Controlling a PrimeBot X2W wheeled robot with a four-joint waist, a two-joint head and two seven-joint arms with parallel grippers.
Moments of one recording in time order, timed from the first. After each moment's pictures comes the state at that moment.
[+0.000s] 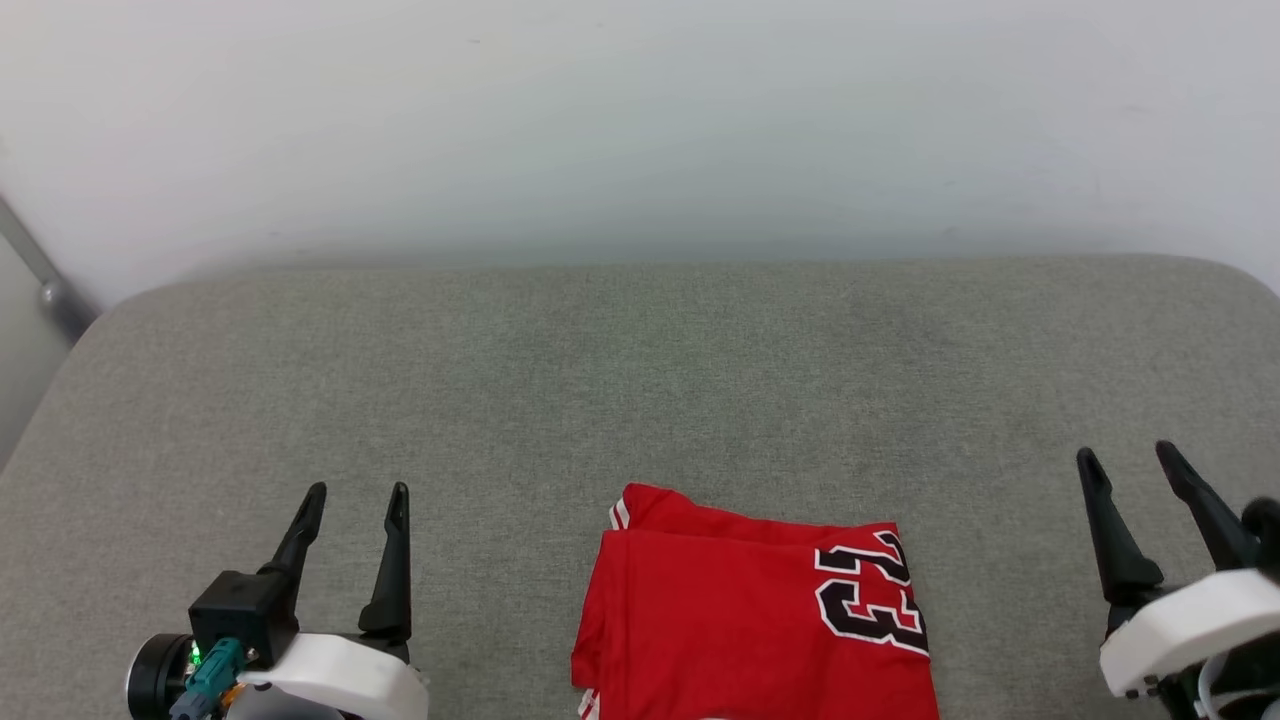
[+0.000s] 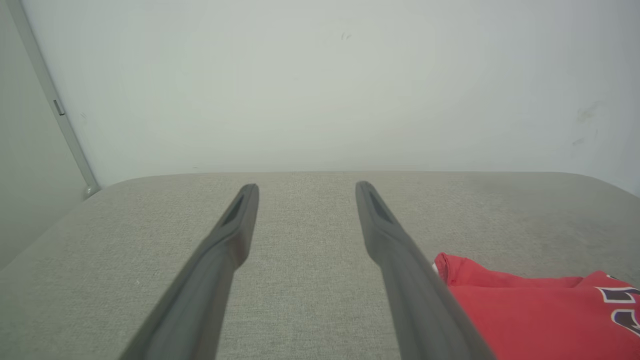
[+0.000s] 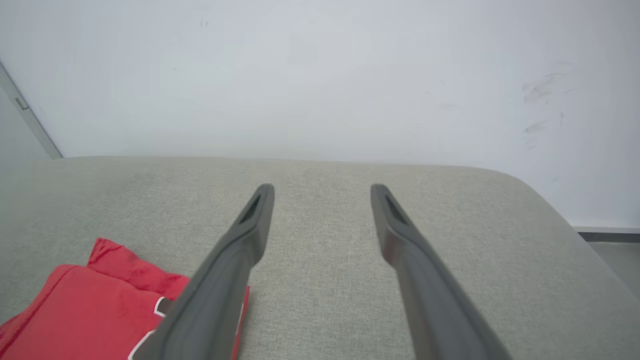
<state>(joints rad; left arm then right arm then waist) -0.02 0.43 -0.37 0.01 -0.53 0.24 -0.23 -0.03 -0.24 -0.05 0.02 0.27 0.13 0.06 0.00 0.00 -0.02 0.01</state>
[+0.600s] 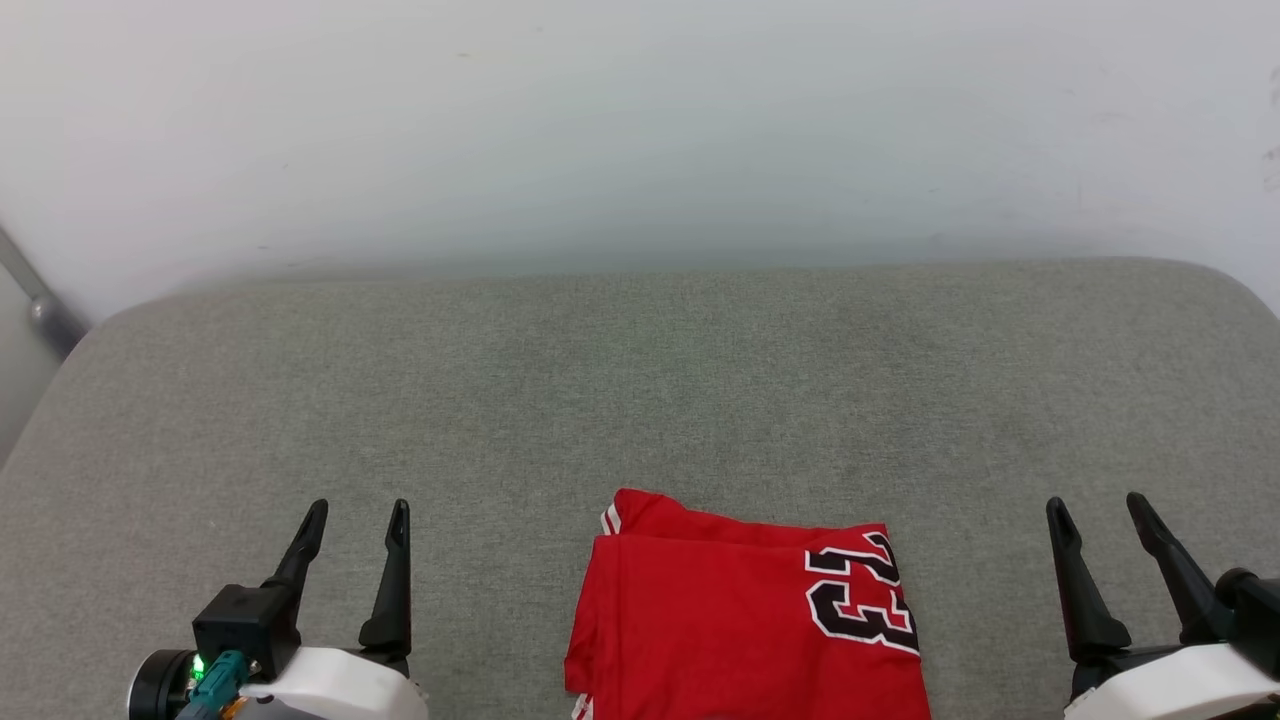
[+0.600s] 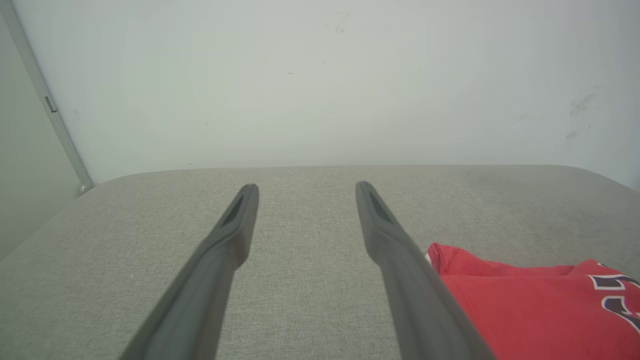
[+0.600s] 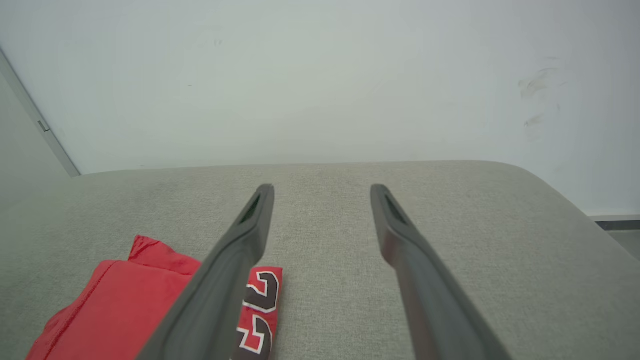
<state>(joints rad) 0.00 0.43 -0.38 0.02 -0.53 0.26 -0.24 0.14 -0.12 -0.06 -0.13 0.22 0.13 0.00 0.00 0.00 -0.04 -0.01</state>
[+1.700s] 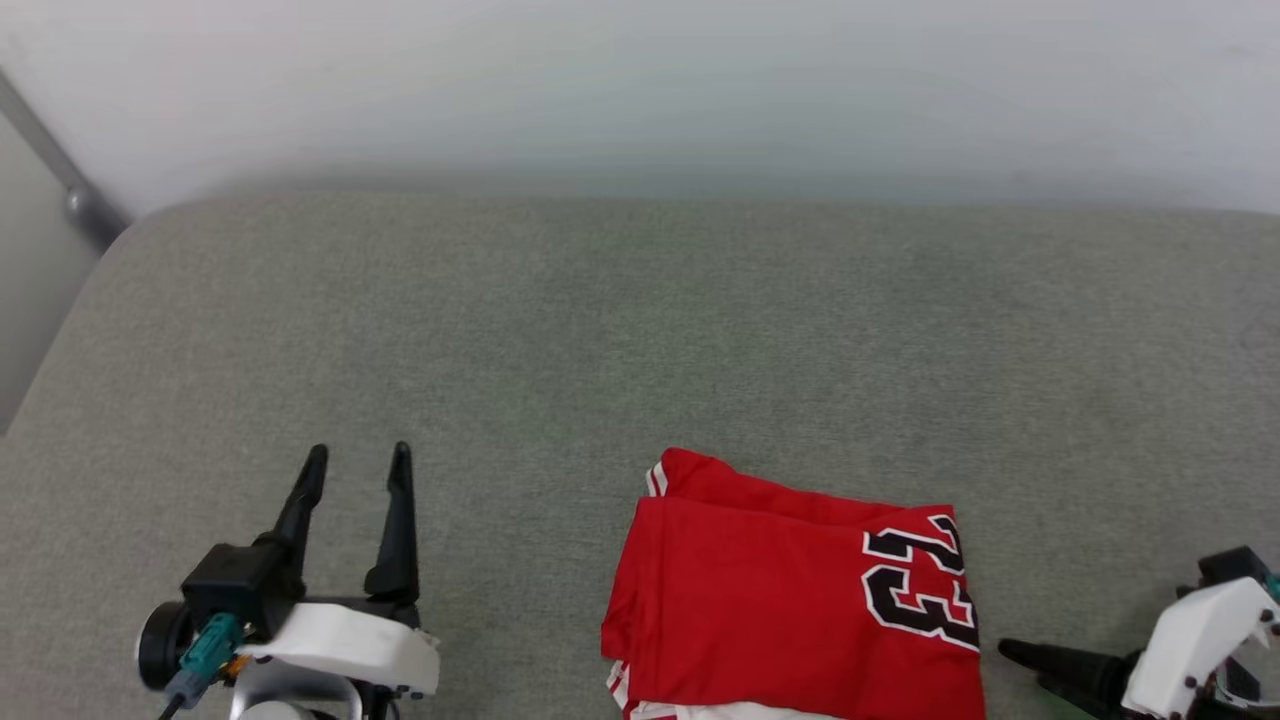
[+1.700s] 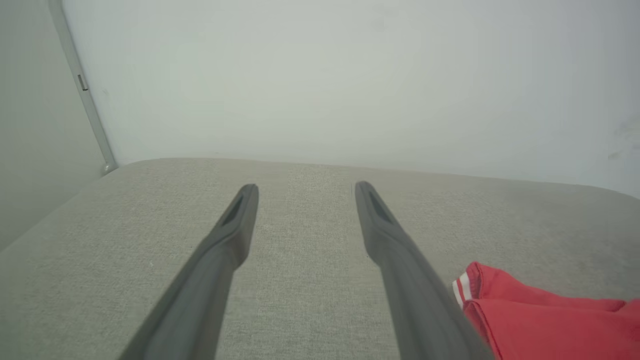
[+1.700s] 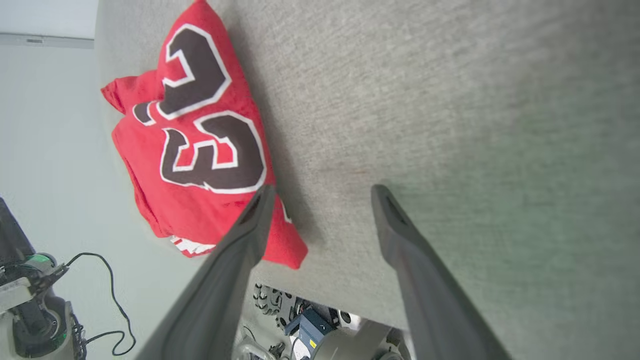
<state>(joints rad) -0.05 0.39 -0.34 0.00 -0.53 0.24 -0.26 -0.08 -0.06 -0.41 0.22 0.71 0.13 1.12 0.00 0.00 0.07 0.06</state>
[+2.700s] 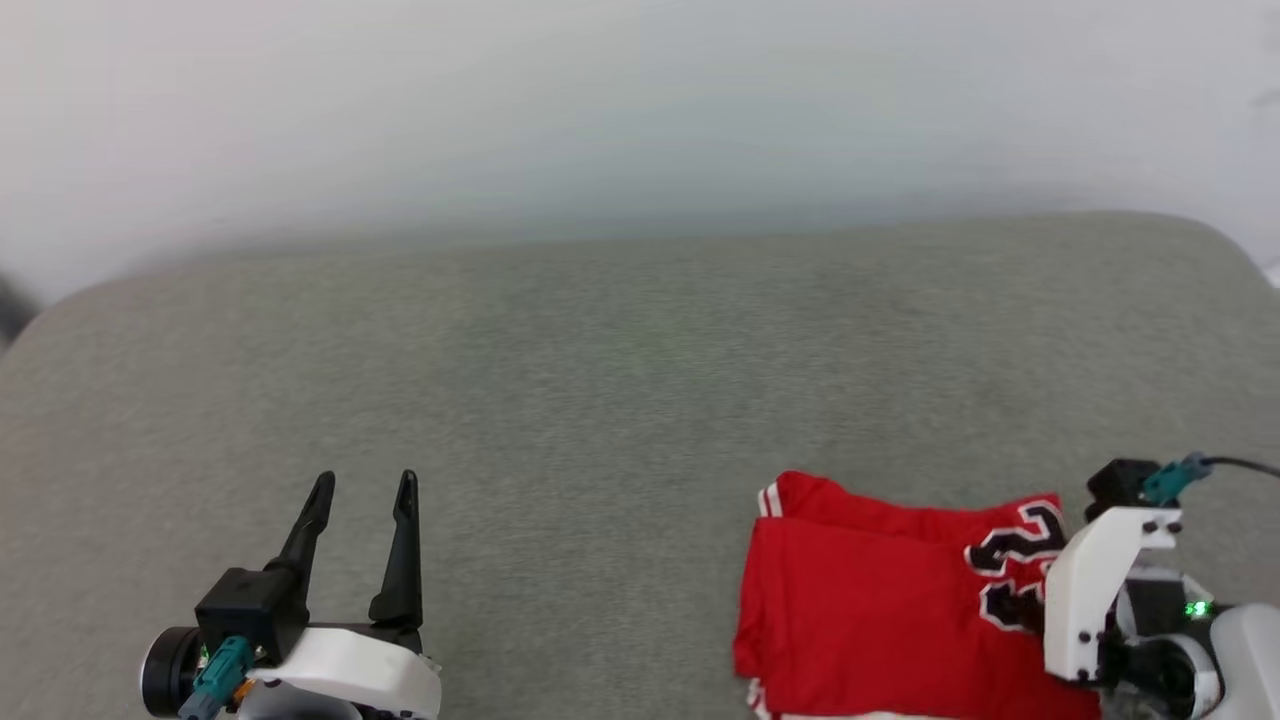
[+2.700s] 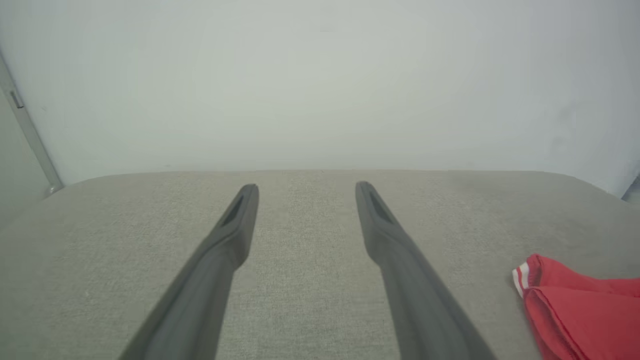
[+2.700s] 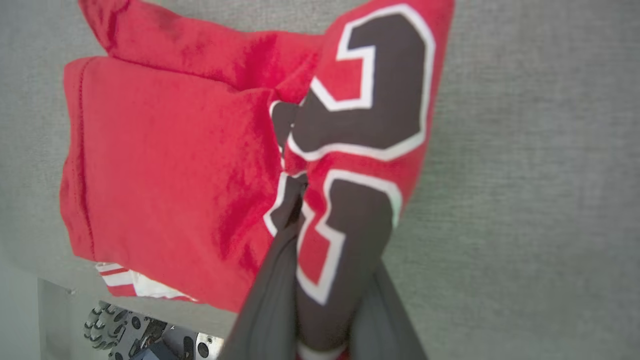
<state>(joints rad) -0.03 0.37 -0.34 0.03 -0.49 0.21 -0.26 -0.22 -0.23 0.03 0.37 0.50 0.13 0.85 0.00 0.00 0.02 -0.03</state>
